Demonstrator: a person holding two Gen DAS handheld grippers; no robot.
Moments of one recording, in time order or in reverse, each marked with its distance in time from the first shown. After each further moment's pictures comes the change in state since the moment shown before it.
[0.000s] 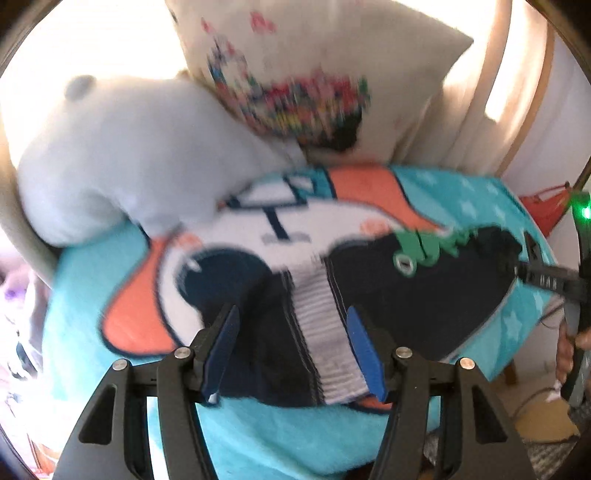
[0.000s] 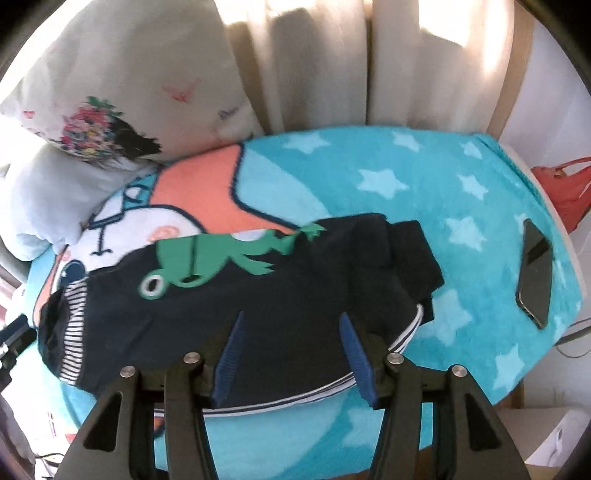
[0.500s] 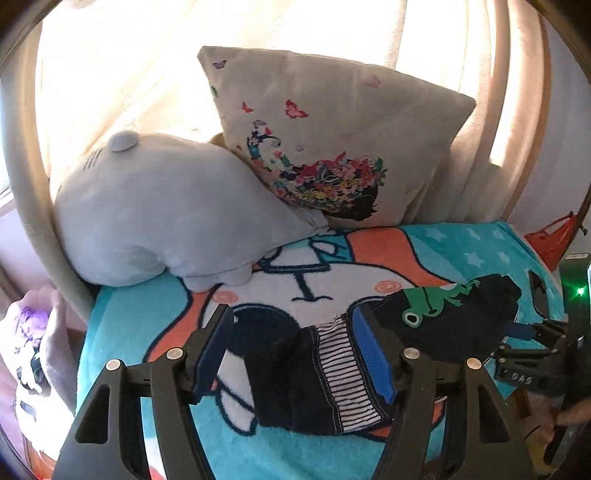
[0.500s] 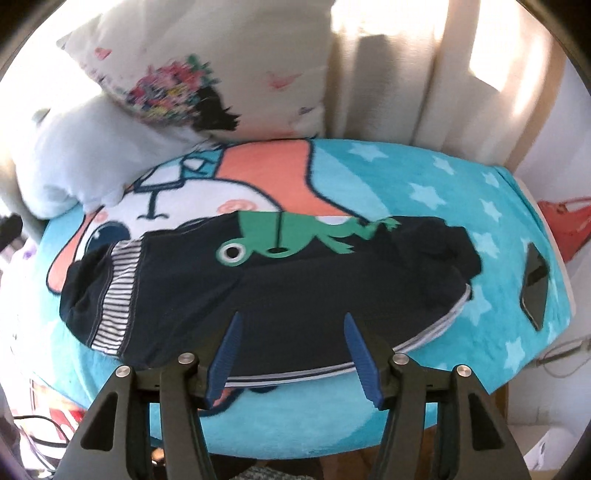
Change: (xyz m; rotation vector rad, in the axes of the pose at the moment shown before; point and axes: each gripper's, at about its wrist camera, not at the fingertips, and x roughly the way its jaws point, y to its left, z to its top) left arm -0.039 0.013 0.023 -0.028 -0.142 0.065; right arm -0.026 0.089 -0.024 -0.139 -0.004 -0.022
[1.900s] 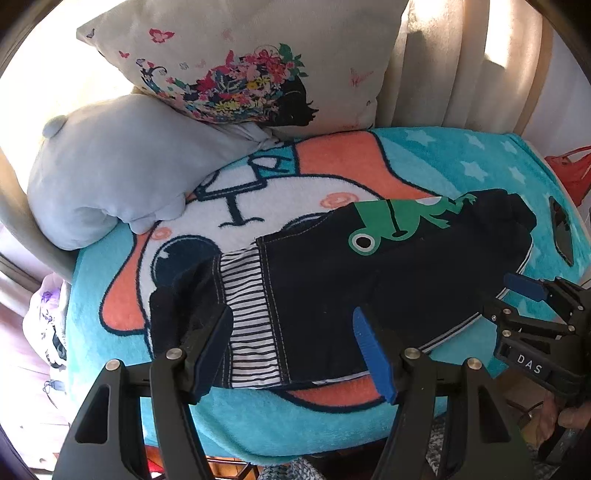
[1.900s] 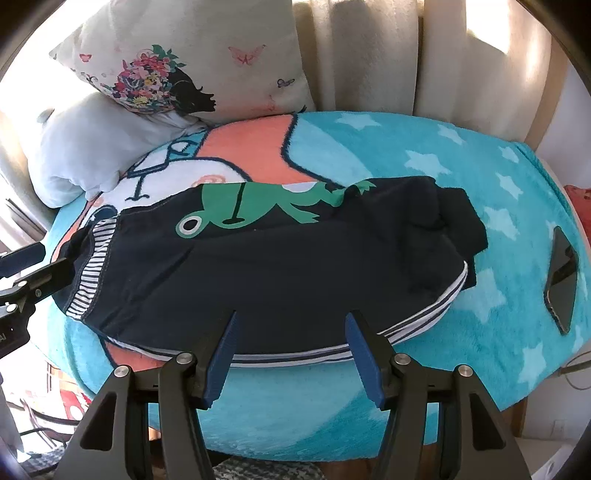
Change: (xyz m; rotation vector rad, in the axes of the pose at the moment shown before) left arm 0.053 -0.124 -0.023 0.107 0.305 0.108; right arm 0.031 -0.072 -0.024 -0.005 0.021 0.130
